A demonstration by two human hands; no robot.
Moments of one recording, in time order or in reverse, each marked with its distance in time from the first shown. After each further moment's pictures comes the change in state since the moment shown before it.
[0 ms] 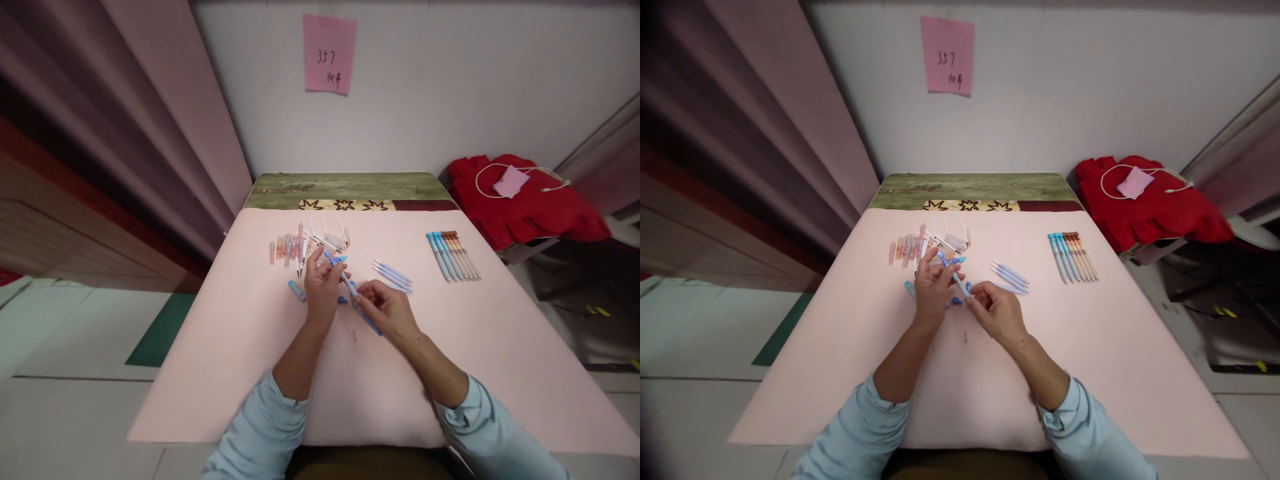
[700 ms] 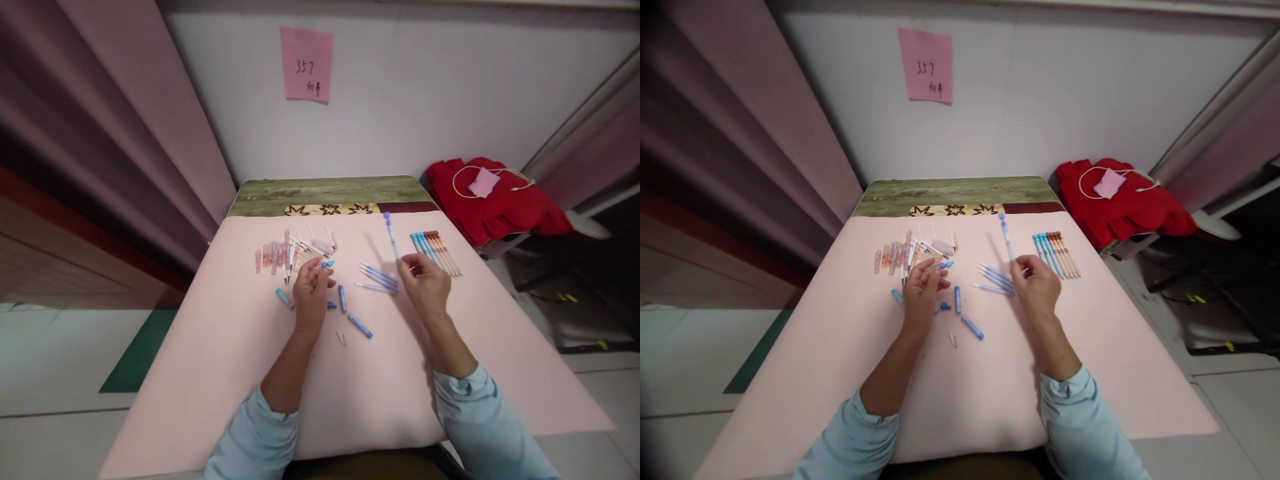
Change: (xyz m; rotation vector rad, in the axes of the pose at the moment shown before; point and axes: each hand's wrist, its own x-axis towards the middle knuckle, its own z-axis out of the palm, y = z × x) left_hand 0.001 -0.002 -0.006 0.166 -0.029 0.036; right_hand 0.030 0.018 -0.074 -0.362 0.656 0.089
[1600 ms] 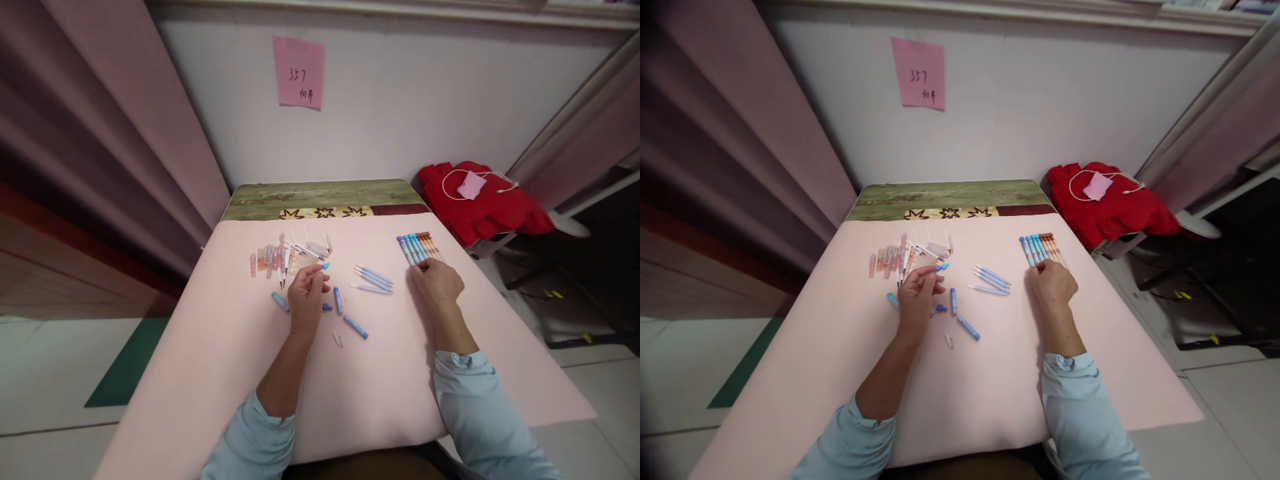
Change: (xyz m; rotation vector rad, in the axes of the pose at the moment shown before) left_hand 0.001 -0.001 -0.002 0.055 -0.004 0.003; right_hand 0.038 0.048 -0.012 -0.553 -0.137 0.251
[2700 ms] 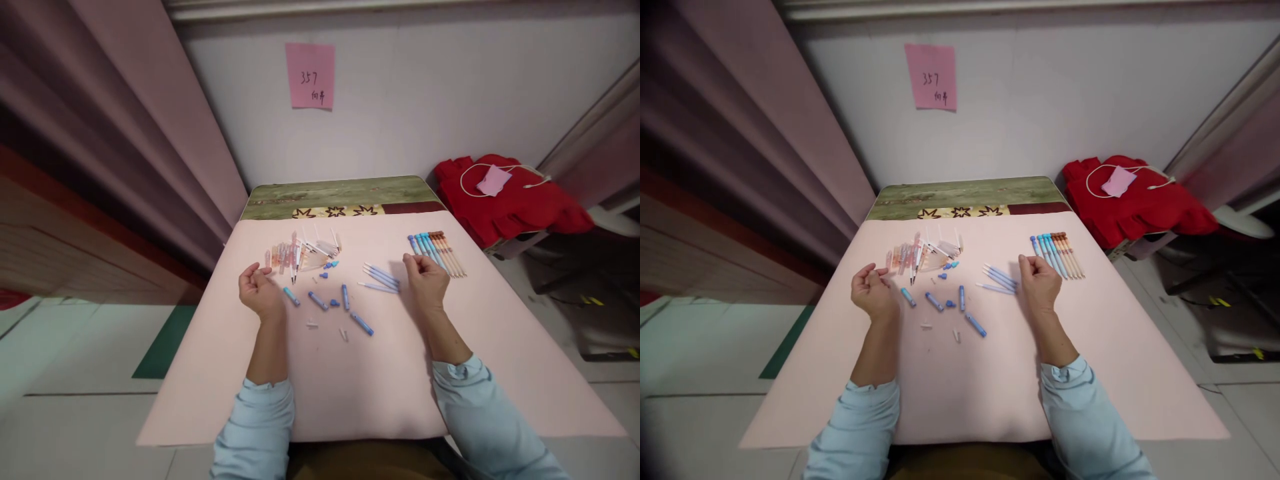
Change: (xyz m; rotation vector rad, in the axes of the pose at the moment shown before) left_hand 0.048 0.001 -0.073 -0.031 0.696 0.256; right_hand -0.033 -0.029 0.013 0.751 0.175 -0.162
